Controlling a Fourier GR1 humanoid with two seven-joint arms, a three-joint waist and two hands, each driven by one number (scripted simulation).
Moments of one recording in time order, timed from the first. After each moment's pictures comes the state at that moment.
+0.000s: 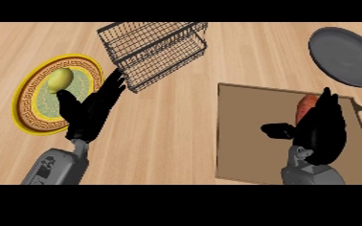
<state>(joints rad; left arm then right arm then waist) -0.21 0.30 -0.27 -1.46 0.34 0.13 0.18 -0.12 -0.03 0.09 -1.76 1.26 -0.09 1.16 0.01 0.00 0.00</state>
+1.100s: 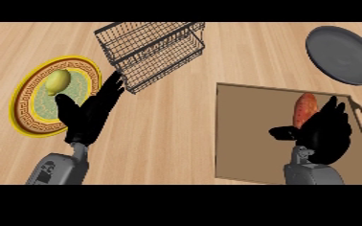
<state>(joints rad) -0.17 0.25 -0.21 -1.48 0.28 0.09 0.19 -0.10 0.00 -0.02 -1.66 1.34 -0.12 1.11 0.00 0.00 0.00</state>
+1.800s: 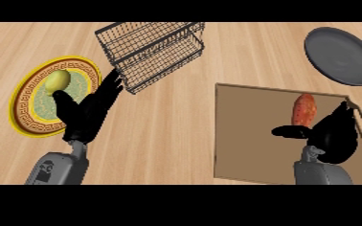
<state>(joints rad) -0.18 0.22 -0.16 -1.49 0.23 0.05 0.23 -0.11 -0.01 -0.16 -1.55 1.24 -0.25 1.01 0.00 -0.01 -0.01</state>
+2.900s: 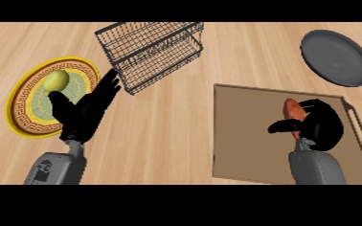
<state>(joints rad) -0.17 0.19 -0.10 -1.47 0.20 -0.02 0.22 -0.19 -0.05 -0.17 -1.33 1.17 -0.43 0.83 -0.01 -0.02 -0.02</state>
